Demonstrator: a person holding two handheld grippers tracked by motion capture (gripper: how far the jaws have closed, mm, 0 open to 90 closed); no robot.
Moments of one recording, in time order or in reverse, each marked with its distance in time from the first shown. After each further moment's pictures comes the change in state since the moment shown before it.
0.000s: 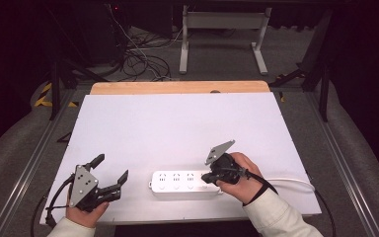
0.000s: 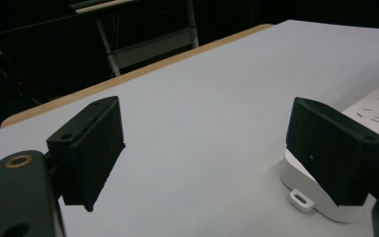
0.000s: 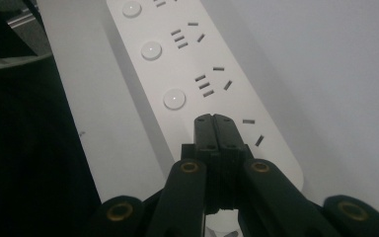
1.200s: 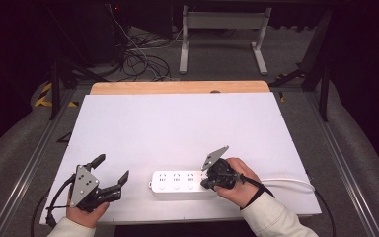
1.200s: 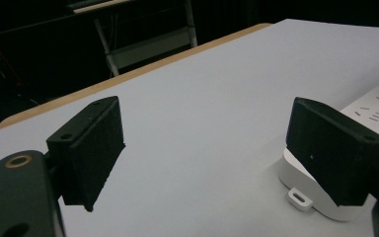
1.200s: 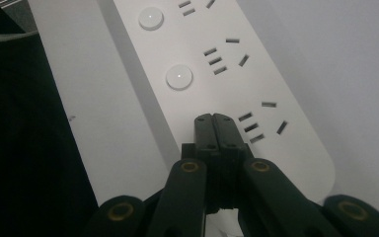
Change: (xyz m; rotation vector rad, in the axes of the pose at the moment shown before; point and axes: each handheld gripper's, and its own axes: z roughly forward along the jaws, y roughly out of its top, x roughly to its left) left arm -0.001 0.000 0.001 0.002 -0.003 0.005; right arm 0.005 -0.007 0.018 0.052 0.002 0.005
